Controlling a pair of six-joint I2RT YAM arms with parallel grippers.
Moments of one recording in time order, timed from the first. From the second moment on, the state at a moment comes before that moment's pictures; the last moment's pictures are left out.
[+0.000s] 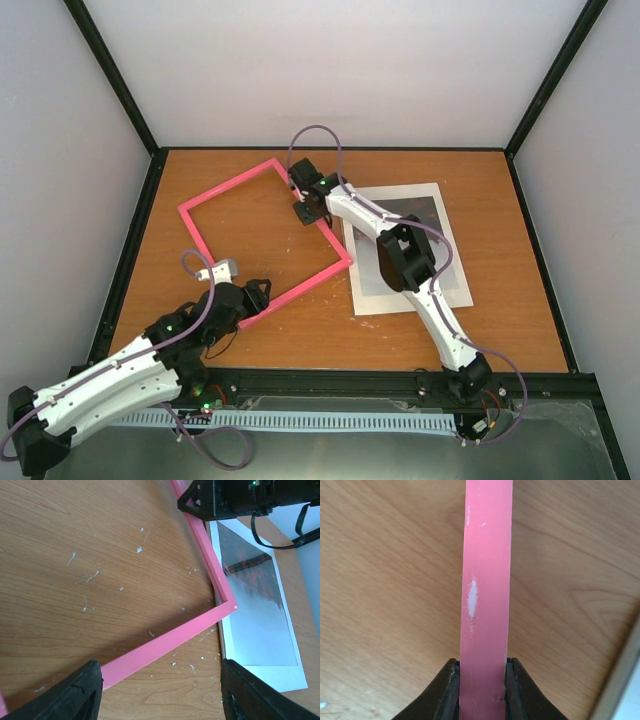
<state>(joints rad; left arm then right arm) -0.90 0.57 0.41 -0.46 -0.38 -1.07 0.67 2.51 2.25 -0.82 0.13 0.02</state>
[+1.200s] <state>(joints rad) -0.90 0.64 0.42 -0.43 -0.39 -0.92 0.48 1.84 1.56 -0.70 0.00 -0.11</state>
